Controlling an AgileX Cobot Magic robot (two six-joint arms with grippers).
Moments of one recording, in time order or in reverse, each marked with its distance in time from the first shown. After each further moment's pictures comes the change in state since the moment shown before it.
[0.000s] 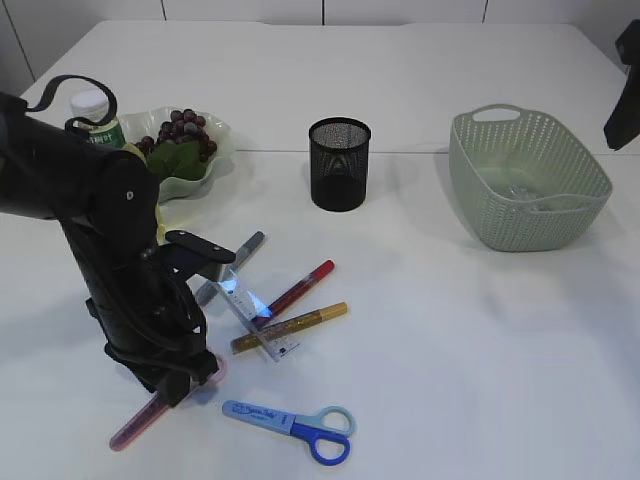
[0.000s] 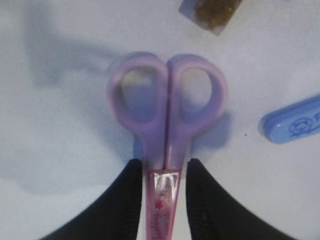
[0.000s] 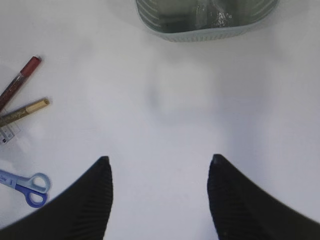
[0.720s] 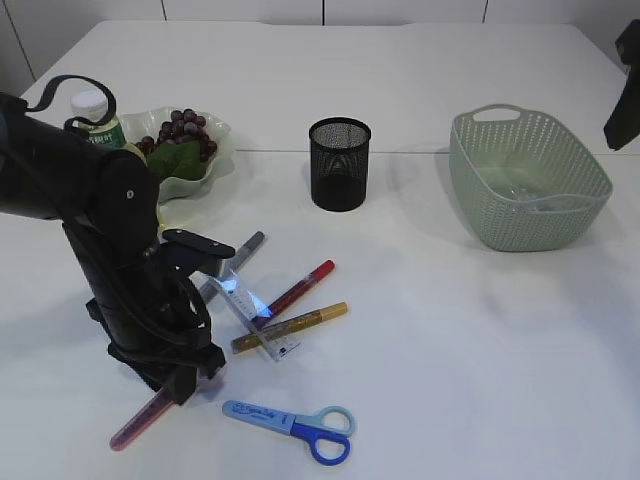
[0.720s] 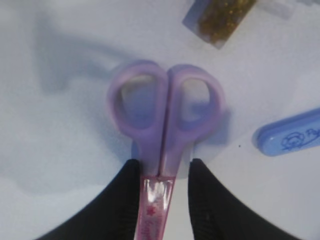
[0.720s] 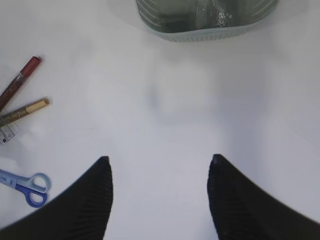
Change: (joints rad) left arm 0.000 0.000 0.000 -0.019 -0.018 -0.046; right arm 0.000 0.000 0.000 0.000 0.000 0.000
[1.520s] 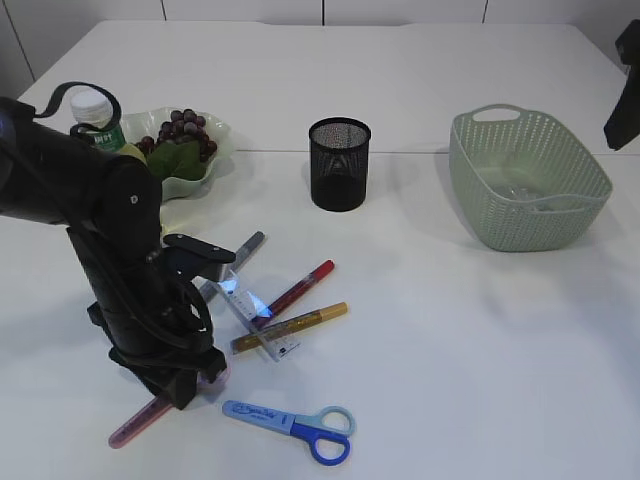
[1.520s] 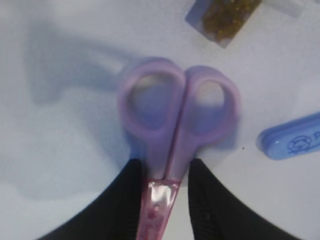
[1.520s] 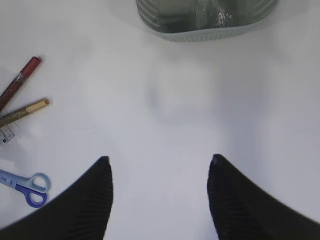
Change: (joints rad) left arm 0.000 0.019 0.000 -0.007 -0.001 -0.004; right arm 0.000 0.000 0.000 0.000 0.000 0.000
